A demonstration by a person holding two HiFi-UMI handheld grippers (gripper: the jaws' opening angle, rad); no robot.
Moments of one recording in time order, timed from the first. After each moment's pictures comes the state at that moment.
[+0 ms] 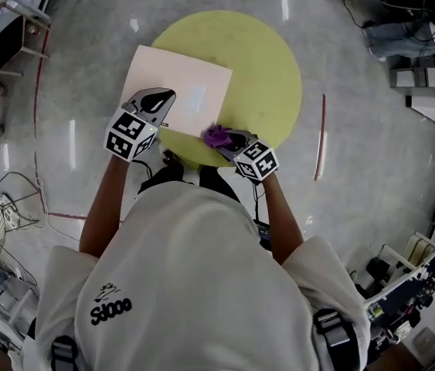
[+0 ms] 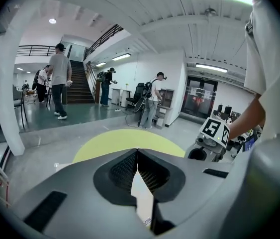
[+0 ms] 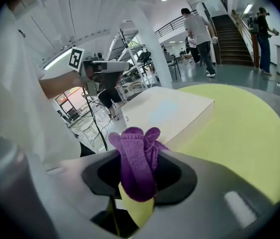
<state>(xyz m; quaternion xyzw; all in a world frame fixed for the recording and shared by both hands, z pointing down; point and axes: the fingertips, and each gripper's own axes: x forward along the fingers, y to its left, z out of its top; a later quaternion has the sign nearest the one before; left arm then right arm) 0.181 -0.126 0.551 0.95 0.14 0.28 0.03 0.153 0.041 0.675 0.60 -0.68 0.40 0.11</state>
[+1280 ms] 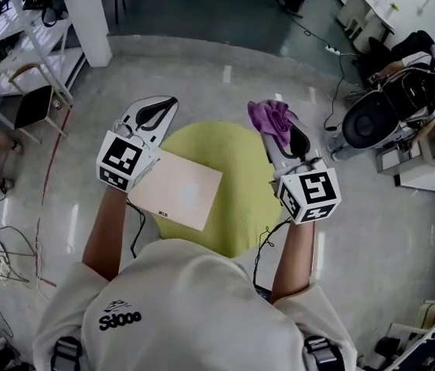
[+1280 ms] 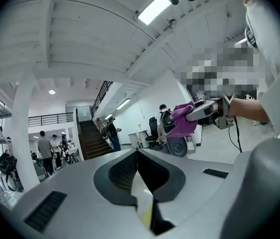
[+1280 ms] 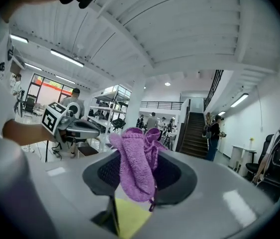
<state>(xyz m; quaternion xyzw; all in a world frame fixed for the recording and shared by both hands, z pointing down) 0.276 -0.189 0.275 0.99 0.04 0.03 -0.15 0.360 -0.018 0.251 0.82 -0.56 -0.02 0.10</state>
